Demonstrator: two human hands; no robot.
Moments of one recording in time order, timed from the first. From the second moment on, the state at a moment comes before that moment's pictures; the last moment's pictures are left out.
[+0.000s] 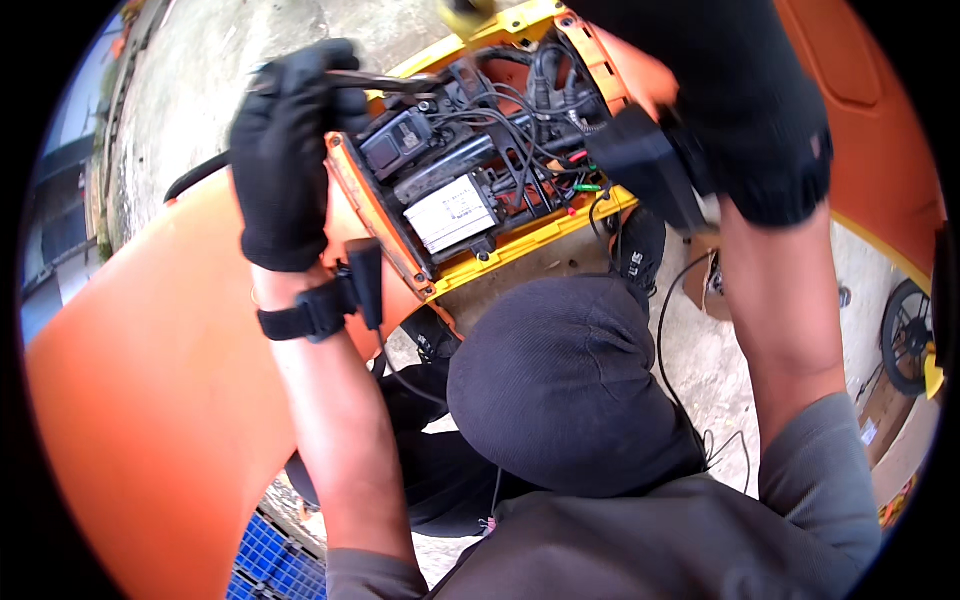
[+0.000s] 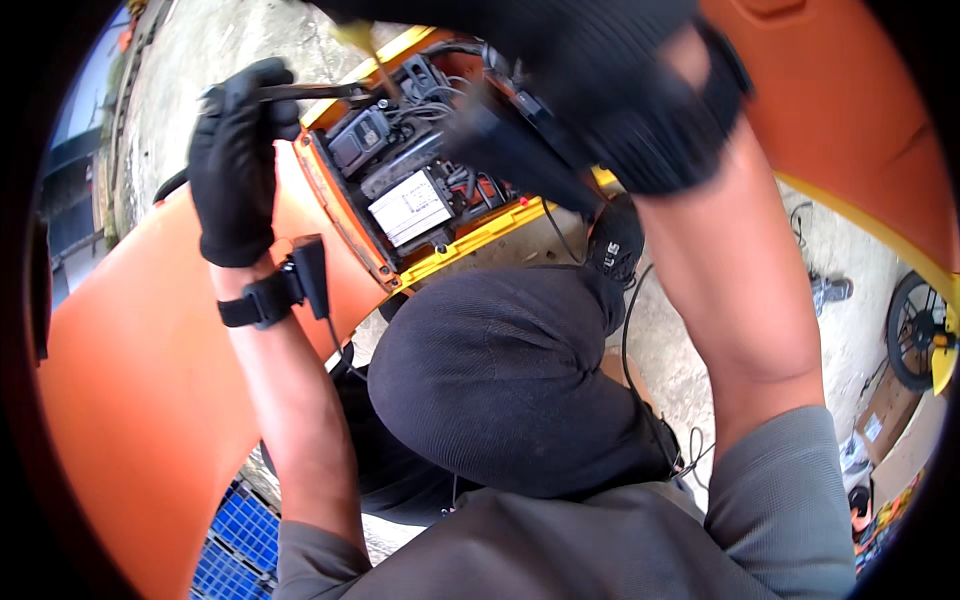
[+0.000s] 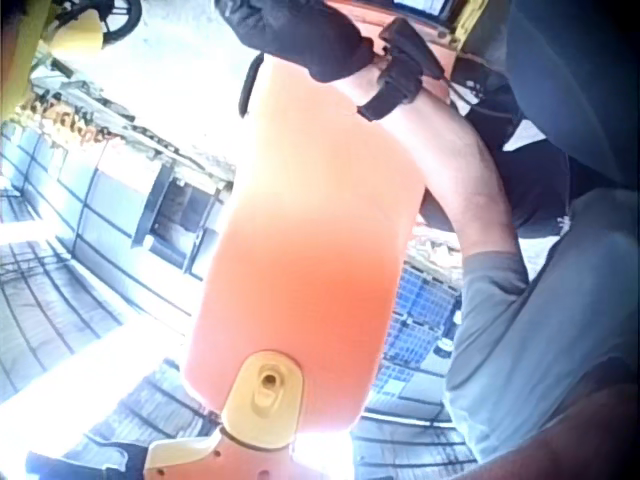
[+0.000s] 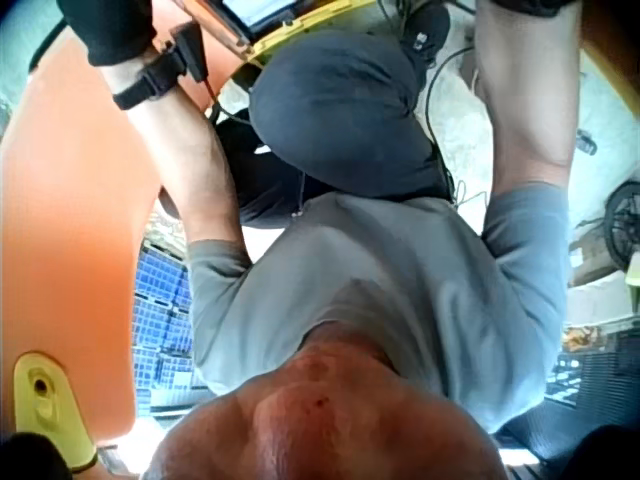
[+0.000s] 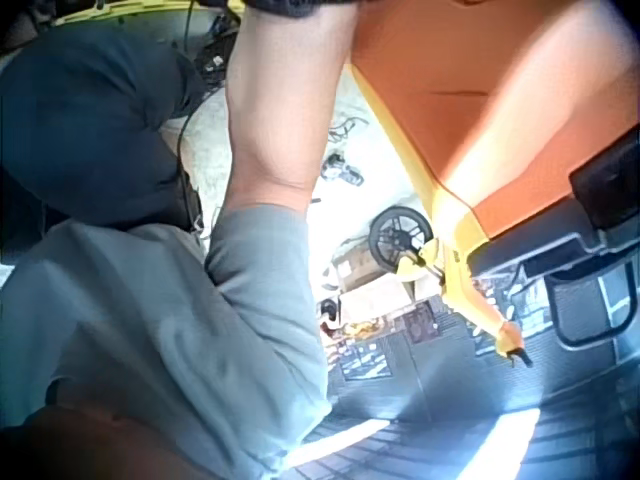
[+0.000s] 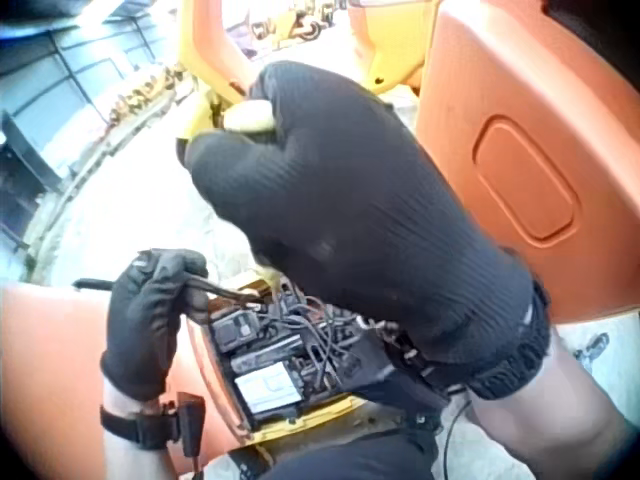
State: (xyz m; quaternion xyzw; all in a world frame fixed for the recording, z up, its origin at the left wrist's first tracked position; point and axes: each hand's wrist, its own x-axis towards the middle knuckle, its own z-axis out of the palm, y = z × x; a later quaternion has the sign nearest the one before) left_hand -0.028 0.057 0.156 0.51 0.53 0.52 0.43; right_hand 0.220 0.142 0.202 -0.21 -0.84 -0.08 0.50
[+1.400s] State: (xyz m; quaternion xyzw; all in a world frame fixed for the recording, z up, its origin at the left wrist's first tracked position) left_hand -0.010 0.100 0.061 0.70 0.70 -0.14 0.06; right_hand 0.424 -0.132 0.001 -0.61 -0.61 0.50 0.09
